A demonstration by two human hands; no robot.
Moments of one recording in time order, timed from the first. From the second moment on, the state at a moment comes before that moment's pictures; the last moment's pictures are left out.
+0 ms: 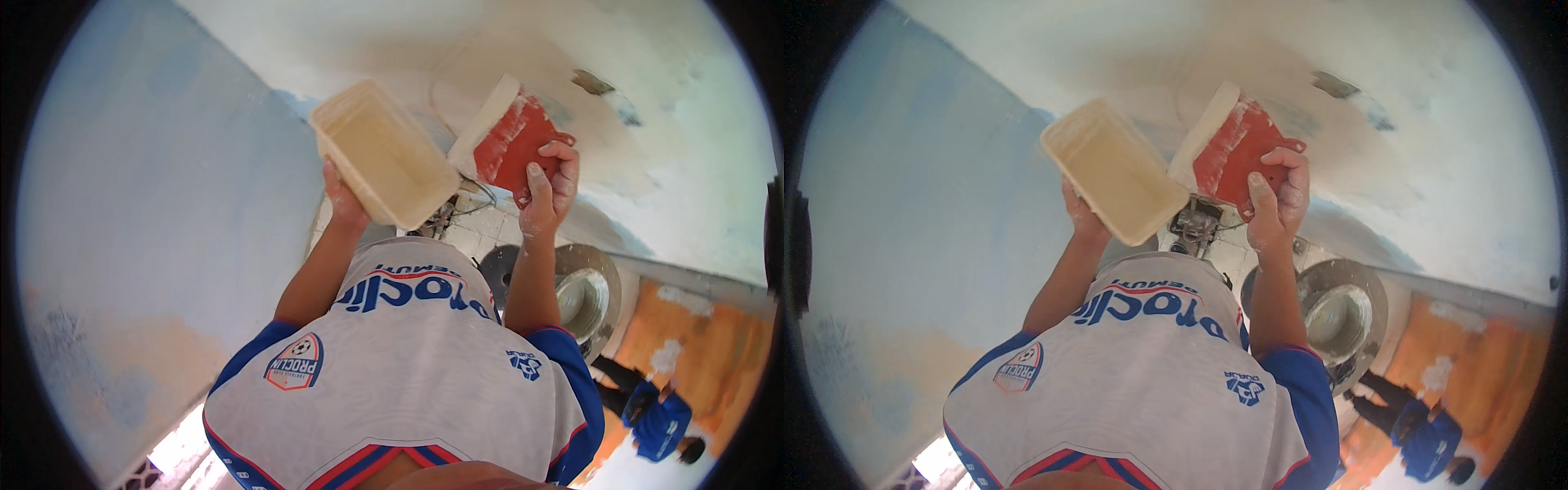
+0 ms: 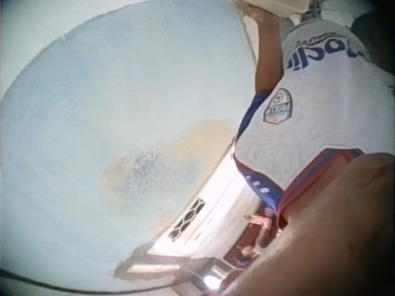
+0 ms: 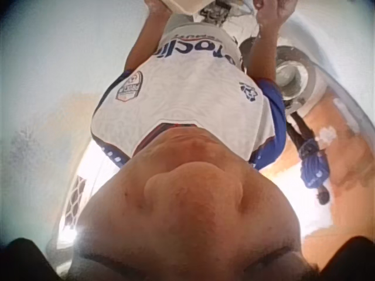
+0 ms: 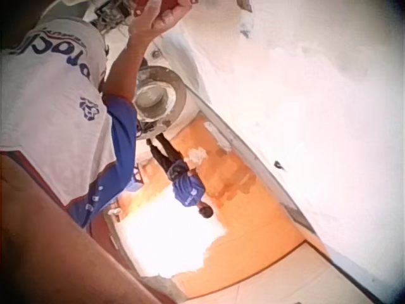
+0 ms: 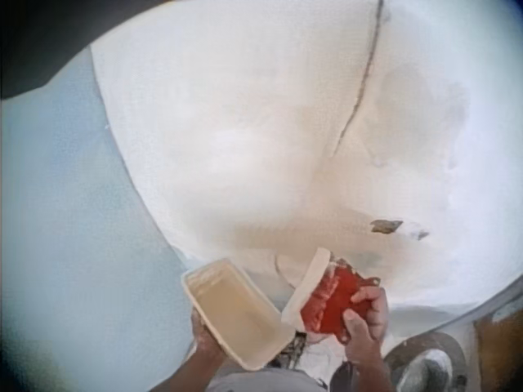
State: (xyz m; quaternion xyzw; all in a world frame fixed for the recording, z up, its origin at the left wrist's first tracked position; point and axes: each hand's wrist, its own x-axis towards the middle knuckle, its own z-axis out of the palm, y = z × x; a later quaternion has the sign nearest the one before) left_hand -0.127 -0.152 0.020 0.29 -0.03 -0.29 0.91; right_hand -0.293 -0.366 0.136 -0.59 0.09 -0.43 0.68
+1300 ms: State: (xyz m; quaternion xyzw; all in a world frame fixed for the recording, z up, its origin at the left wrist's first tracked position) left_hand -0.050 0.069 -0.015 0.24 -0.12 -0.28 0.92; right_hand -0.176 -0.083 0.195 -0.72 0.12 -0.16 0.66
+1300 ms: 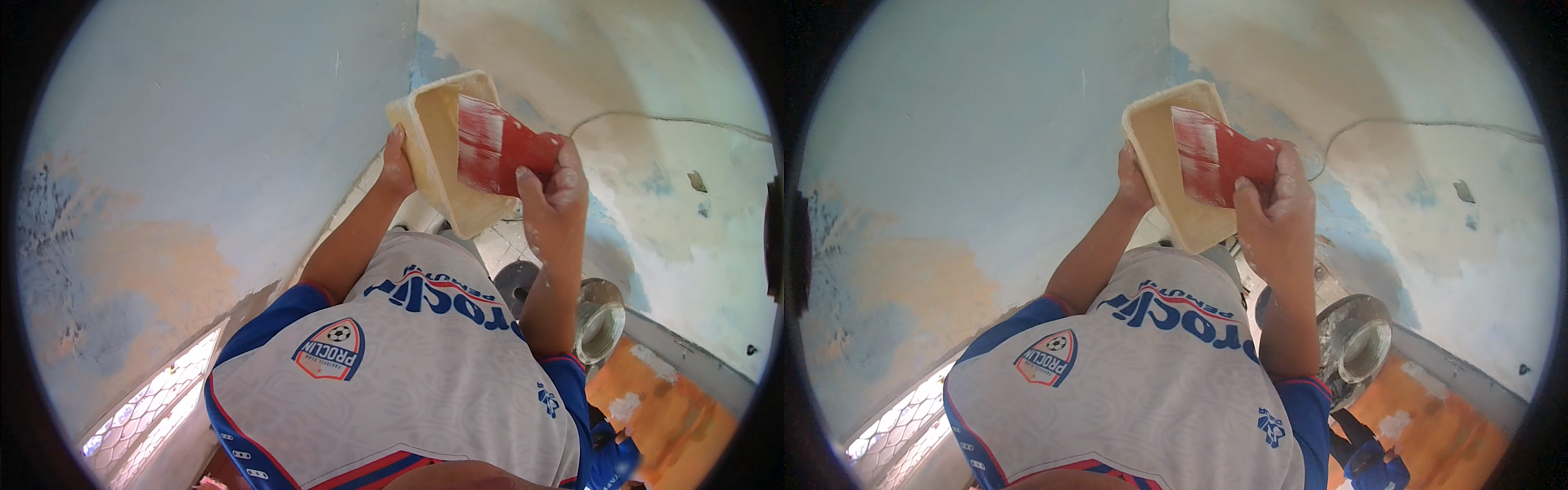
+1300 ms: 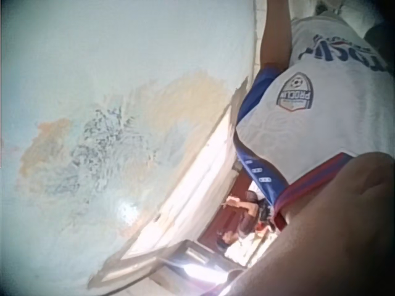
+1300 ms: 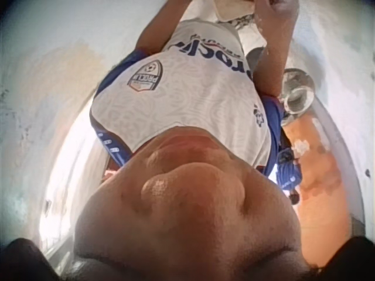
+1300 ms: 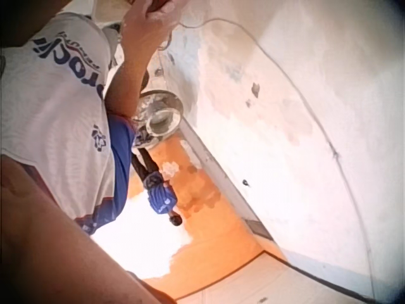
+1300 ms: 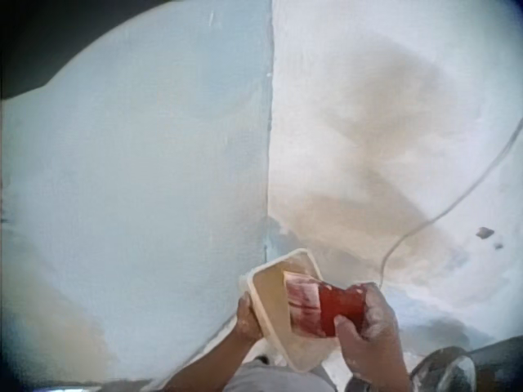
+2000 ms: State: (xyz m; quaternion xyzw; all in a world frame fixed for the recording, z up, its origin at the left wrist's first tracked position) left_hand -0.061 0.075 -0.017 0.28 0.01 -0.37 0.89; right_hand -0.187 -0.098 0.154 -0.64 0.13 -0.03 0.75
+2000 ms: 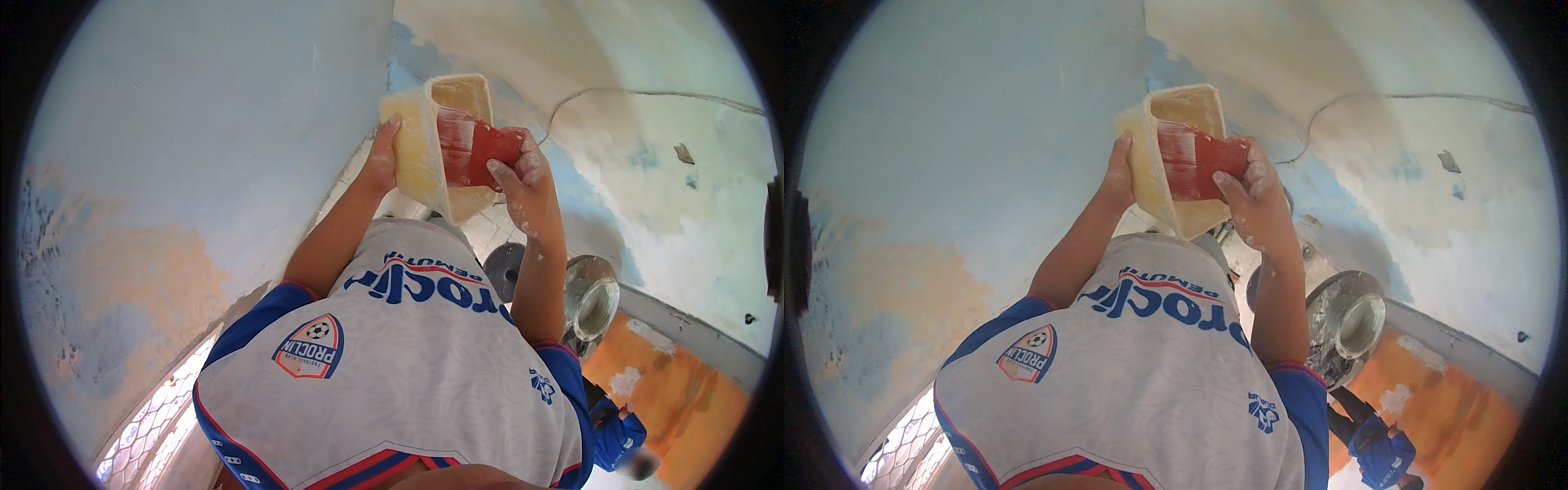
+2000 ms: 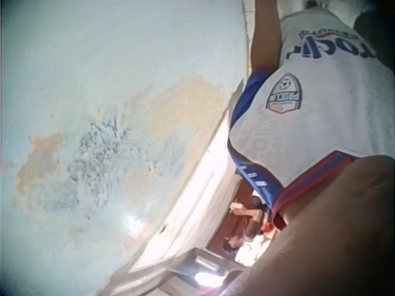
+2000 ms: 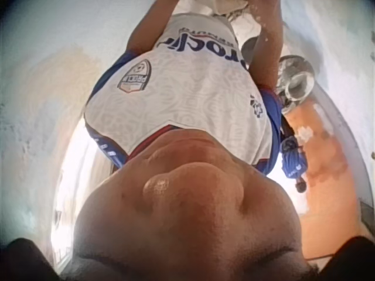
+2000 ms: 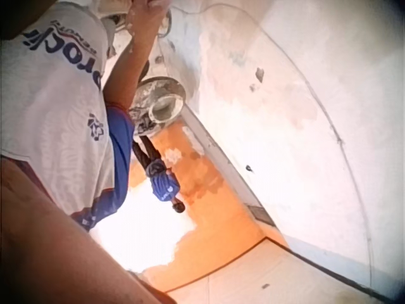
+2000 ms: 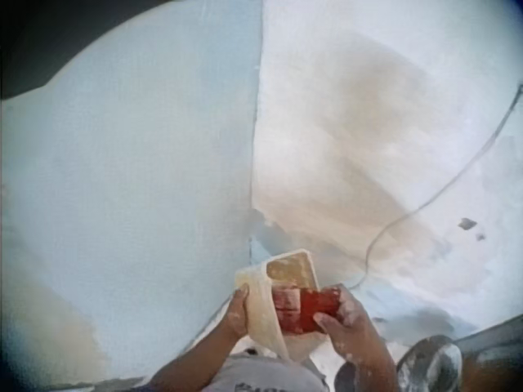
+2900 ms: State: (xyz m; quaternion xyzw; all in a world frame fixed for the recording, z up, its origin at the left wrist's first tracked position) left_hand -0.079 0.064 0.000 0.31 -0.02 -0.40 0.86; right_hand -0.235 -0.126 0.133 -0.49 0.21 -0.16 0.83
